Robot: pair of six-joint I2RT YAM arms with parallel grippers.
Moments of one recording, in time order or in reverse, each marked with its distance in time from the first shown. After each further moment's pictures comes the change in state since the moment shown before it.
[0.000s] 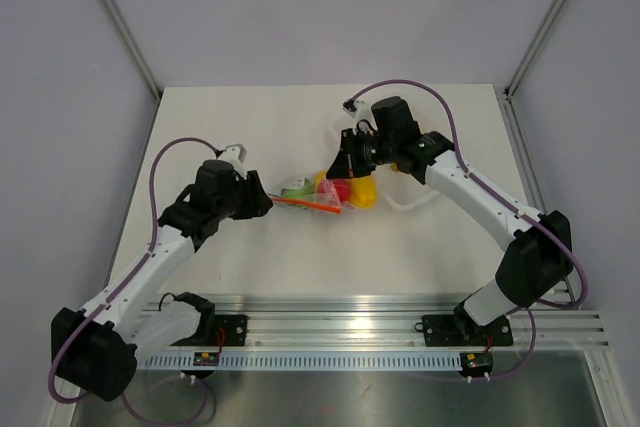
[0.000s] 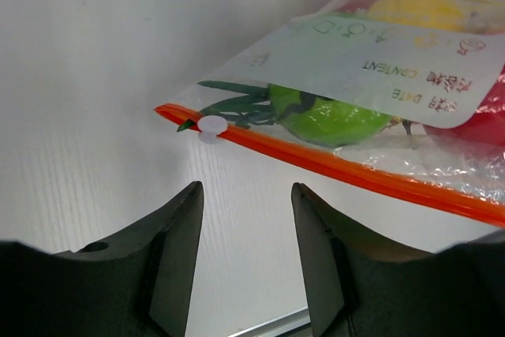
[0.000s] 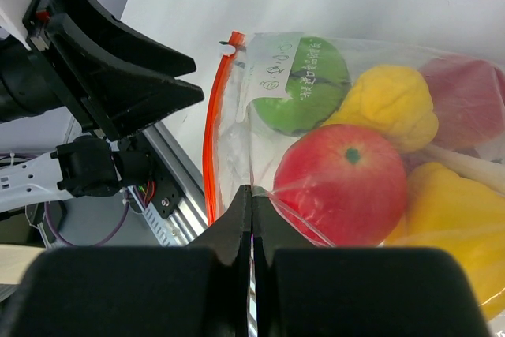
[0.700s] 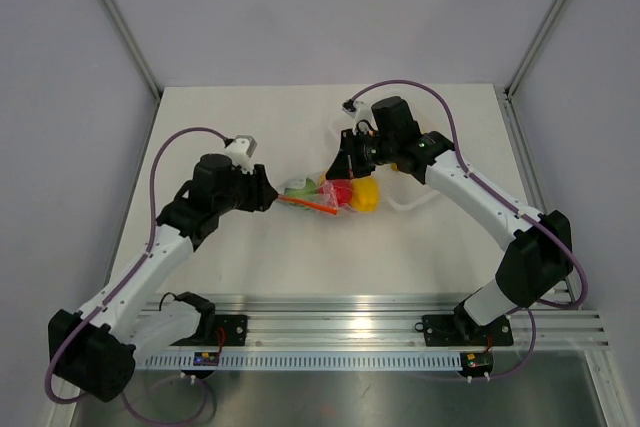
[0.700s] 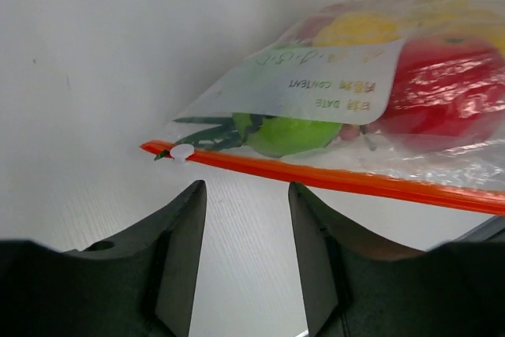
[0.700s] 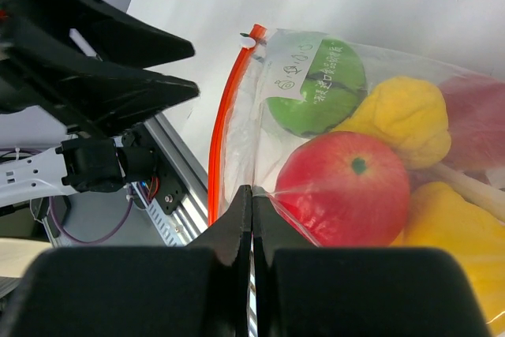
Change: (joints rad) left arm -0.022 0.019 0.030 0.084 0.093 0.178; right arm 0.000 0.000 0.000 -0.002 -0.018 -0.001
